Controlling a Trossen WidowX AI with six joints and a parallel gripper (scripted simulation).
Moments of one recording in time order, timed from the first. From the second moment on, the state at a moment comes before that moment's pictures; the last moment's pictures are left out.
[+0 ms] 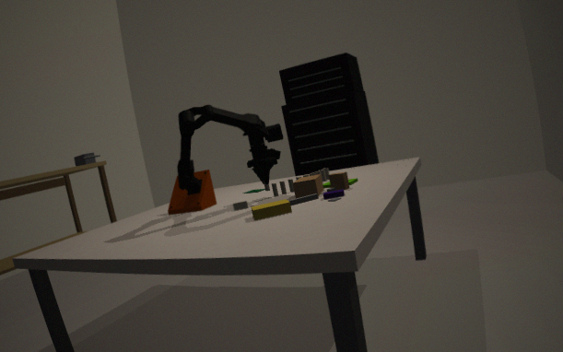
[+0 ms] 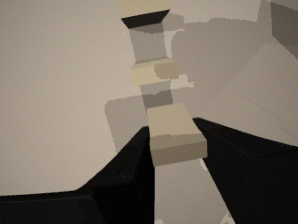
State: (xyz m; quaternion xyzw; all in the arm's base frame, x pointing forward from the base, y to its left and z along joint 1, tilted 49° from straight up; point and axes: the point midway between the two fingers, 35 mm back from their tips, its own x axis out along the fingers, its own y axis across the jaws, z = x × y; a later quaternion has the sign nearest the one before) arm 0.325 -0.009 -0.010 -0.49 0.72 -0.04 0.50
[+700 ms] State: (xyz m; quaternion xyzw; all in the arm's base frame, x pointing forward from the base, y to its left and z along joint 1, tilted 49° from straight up) arm 0.318 -0.028 -0.024 -0.49 0.72 -0.04 0.49
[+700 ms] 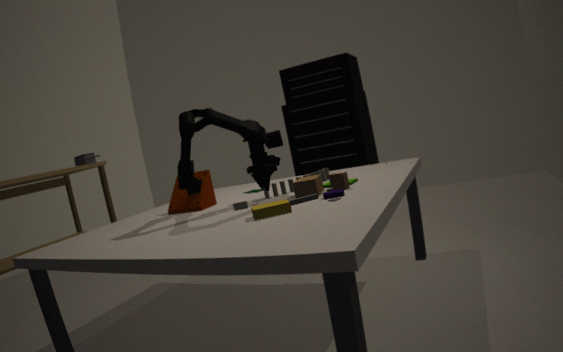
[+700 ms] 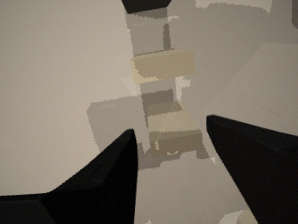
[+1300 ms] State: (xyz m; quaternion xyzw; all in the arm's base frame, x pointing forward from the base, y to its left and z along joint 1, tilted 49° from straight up) arm 0.326 0.030 0.024 -0.49 0.72 -0.03 0.49
